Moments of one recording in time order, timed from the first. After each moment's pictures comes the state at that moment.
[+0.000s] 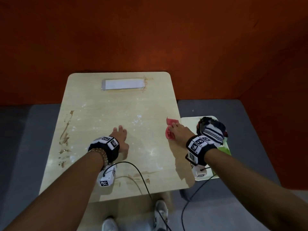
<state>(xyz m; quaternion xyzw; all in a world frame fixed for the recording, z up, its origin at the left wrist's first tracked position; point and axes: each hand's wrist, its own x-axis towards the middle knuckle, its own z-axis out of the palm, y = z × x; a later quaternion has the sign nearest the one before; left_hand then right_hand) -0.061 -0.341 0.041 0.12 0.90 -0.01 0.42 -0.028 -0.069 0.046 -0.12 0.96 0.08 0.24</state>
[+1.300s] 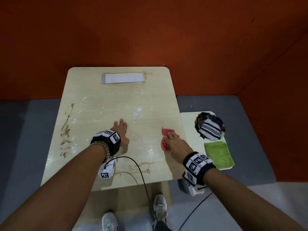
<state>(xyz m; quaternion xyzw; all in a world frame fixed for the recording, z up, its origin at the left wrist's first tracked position) -0.048 -0.344 0.044 0.12 0.91 -0.01 0.41 0.057 -0.106 0.057 -0.10 0.97 0.00 0.24</state>
